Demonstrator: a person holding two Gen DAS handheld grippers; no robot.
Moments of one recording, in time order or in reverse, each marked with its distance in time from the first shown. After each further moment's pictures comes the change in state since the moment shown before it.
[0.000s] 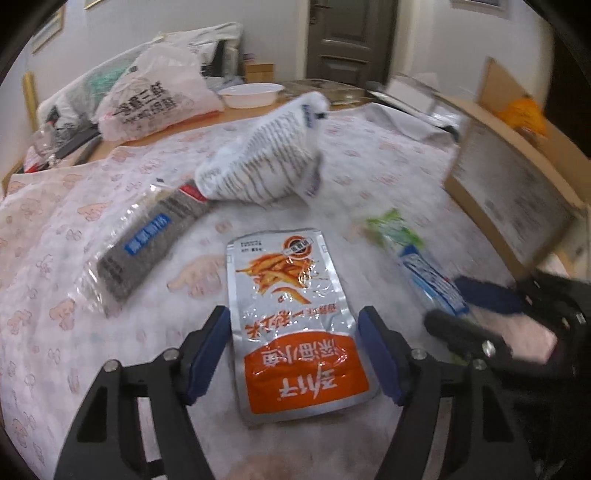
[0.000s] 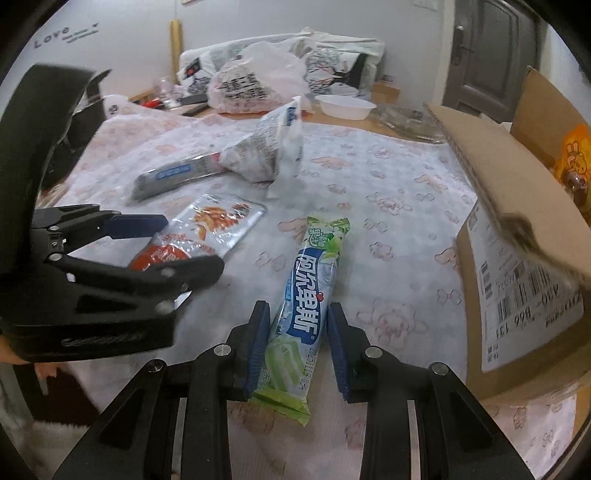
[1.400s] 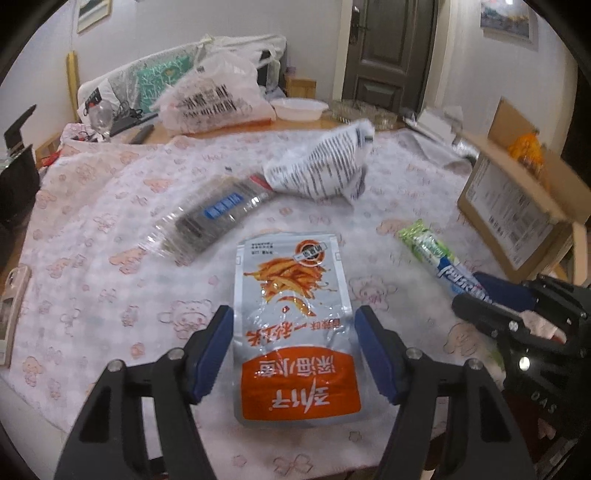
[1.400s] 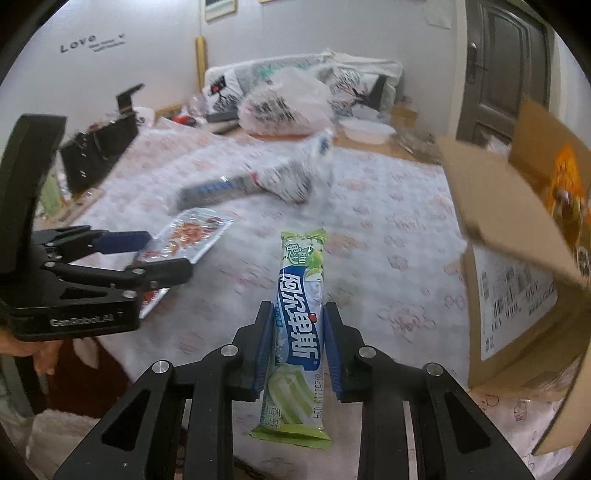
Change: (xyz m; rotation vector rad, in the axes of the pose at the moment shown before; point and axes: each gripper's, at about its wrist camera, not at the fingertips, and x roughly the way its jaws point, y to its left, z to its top) left arm -0.054 0.025 -0.030 -0.150 -0.084 0.097; right arm -0.036 0.016 -0.005 -0.032 -0.102 0.072
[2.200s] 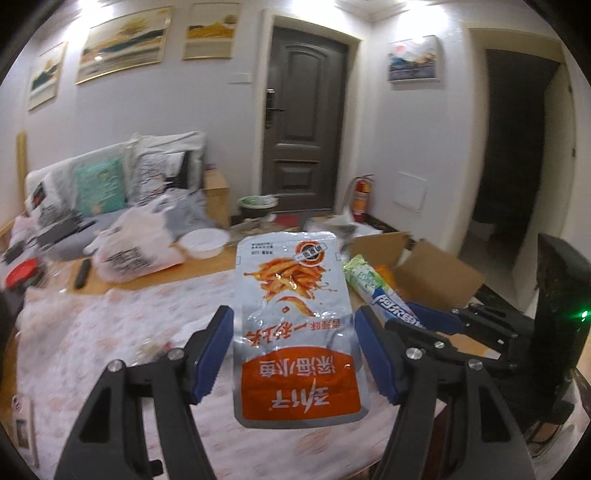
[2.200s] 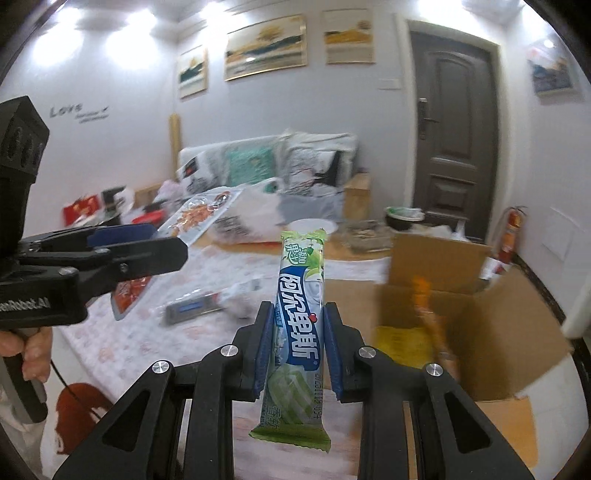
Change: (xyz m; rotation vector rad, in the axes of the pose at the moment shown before) left arm -0.124 -0.108 0.102 0.192 -0.308 -0.260; right arm -0.134 -0.069 0.044 0.103 -0.290 -0.125
